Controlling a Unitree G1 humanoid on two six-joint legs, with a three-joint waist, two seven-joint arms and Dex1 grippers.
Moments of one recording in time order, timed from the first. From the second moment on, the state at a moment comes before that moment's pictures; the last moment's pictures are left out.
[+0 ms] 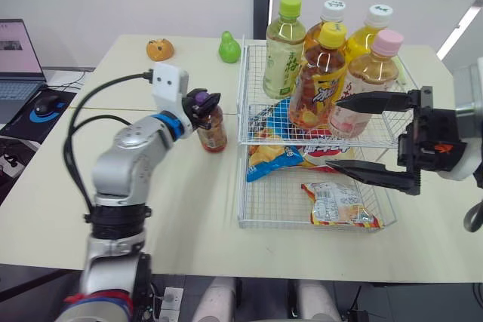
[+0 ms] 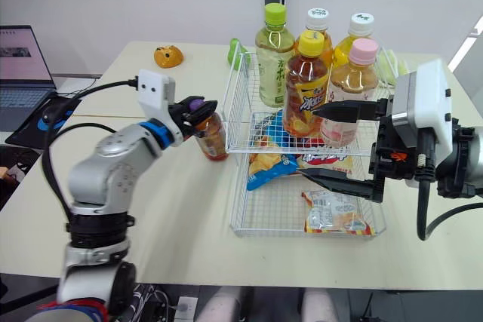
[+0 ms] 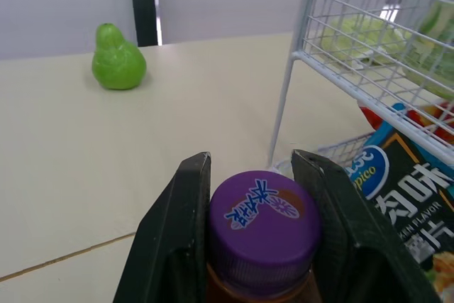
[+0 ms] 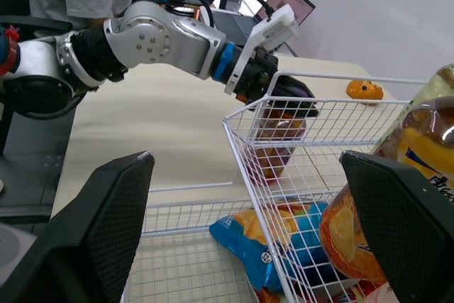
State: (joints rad) left arm -0.64 0.51 0.16 -0.14 -0.45 0.78 -0.45; right arm -0.43 -1.13 -0.37 -0.66 1.12 0.75 0.81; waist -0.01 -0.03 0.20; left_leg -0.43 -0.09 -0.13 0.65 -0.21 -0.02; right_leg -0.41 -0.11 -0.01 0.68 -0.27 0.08
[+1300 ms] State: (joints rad) left arm -1.62 0.64 -0.04 0.47 -0.64 1.00 -1.24; right arm -0.25 -1.20 -0.70 -0.52 1.05 0.79 1.02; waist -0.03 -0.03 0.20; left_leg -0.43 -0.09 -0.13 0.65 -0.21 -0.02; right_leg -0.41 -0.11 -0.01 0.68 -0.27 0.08
